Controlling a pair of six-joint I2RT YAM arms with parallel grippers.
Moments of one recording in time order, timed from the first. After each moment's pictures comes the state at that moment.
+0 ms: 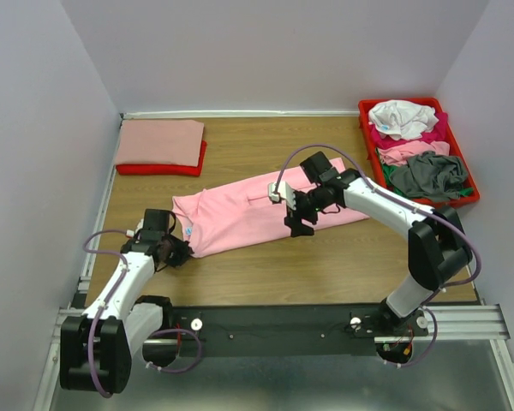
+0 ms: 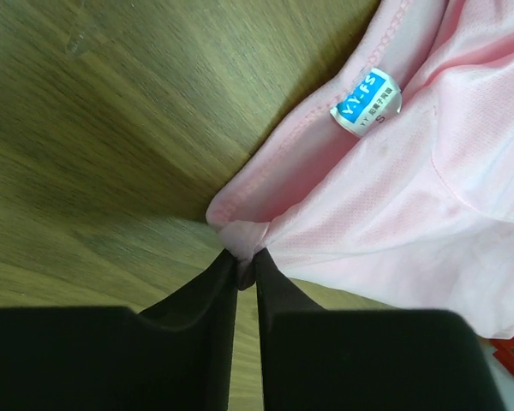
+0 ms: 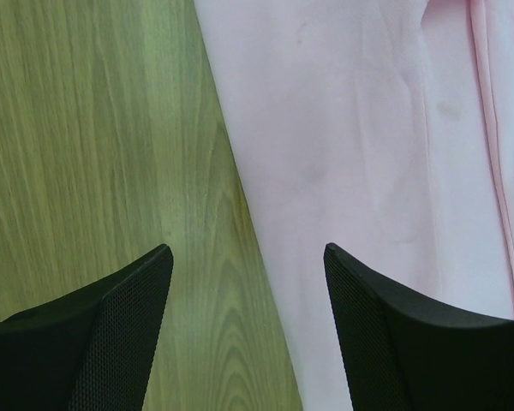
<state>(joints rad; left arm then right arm) -0.08 0.96 0.43 -0.57 0.06 -1.13 0.59 1.65 1.18 -0.68 -0.57 -0.87</state>
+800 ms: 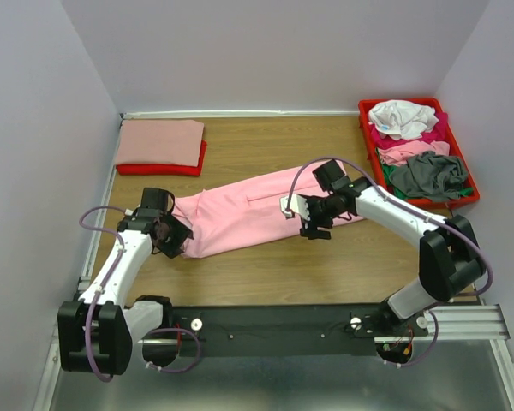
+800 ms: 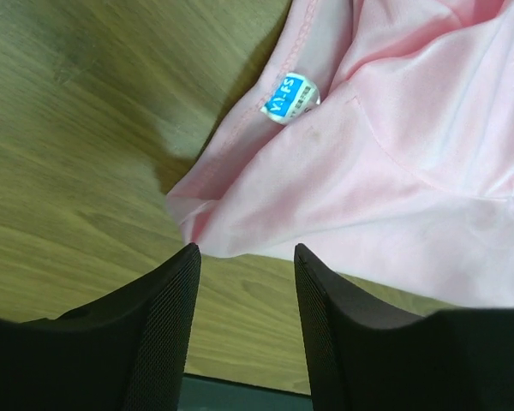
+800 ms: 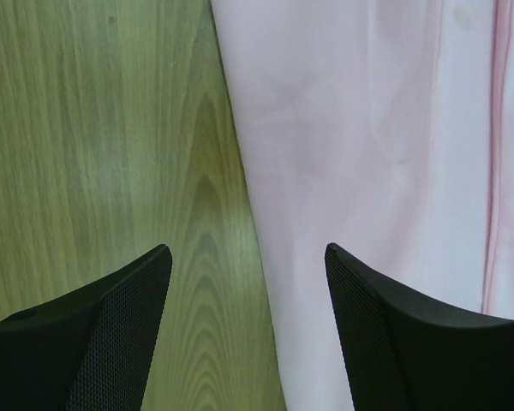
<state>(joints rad) -0.08 1.07 0.67 -0.75 0.04 -1.00 0.54 1.55 1.05 -0.68 -0.45 -1.08</state>
